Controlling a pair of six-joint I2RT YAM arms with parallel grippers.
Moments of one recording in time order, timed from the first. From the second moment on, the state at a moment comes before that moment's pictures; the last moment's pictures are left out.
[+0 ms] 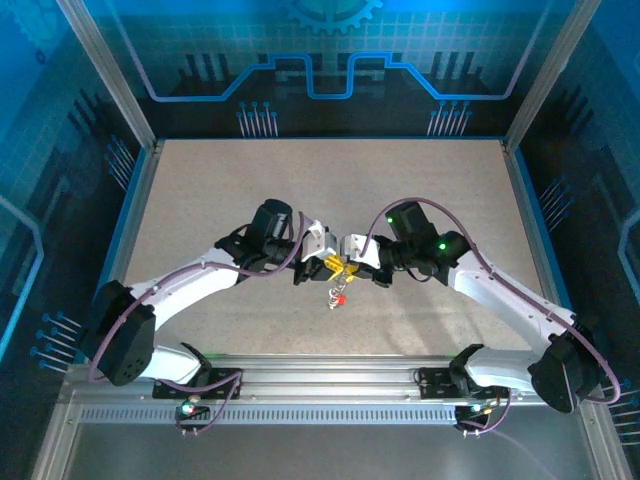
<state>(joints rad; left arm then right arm) -0.59 1.40 0.89 -0.13 0.84 0.45 0.60 1.22 0.97 -0.62 -0.52 -0.76</state>
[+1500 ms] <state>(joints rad) -0.55 1.36 0.65 0.56 0.98 0.10 0.47 1.06 0.67 -0.22 -0.75 -0.52</state>
